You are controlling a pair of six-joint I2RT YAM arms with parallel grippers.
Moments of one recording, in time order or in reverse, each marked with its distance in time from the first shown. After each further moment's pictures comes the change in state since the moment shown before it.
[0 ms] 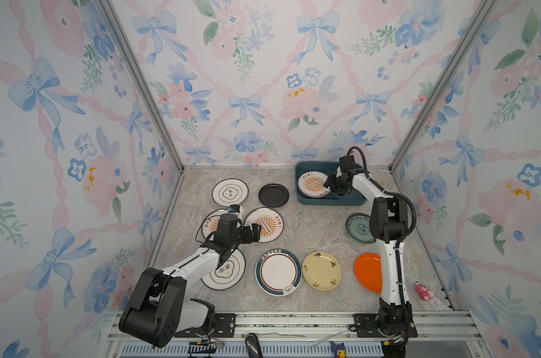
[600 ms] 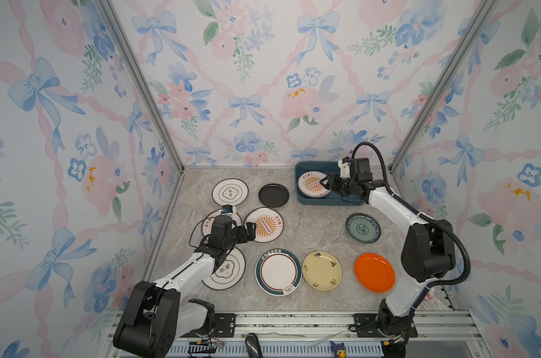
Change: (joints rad) left arm 0.045 -0.106 -0.040 -0.011 -0.022 -0.037; right arm 0.126 -0.683 -0.729 0.366 -0.188 0.023
